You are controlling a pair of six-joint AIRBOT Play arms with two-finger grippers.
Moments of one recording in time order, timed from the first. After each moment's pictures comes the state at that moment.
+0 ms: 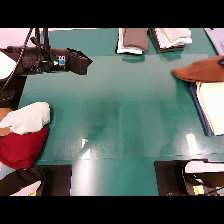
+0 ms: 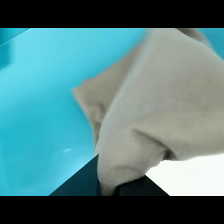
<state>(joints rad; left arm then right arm) -0.50 -1.09 1.43 1.20 -0.86 -1.49 -0.67 -1.48 1.62 -1.04 1.13 1.32</state>
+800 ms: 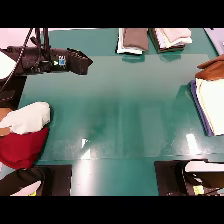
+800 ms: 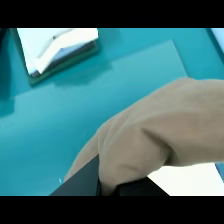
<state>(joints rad) -0.50 -1.09 1.43 1.19 -0.88 -1.50 -0.74 -1.47 1.95 -1.05 1.28 1.33</state>
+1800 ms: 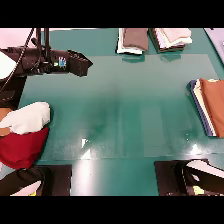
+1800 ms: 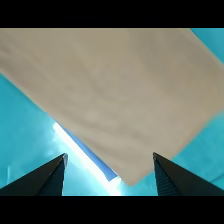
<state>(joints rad) -0.50 -1.09 1.43 1.19 -0.90 -1.49 -1.17 -1.18 1.32 -1.23 1.47 1.27</state>
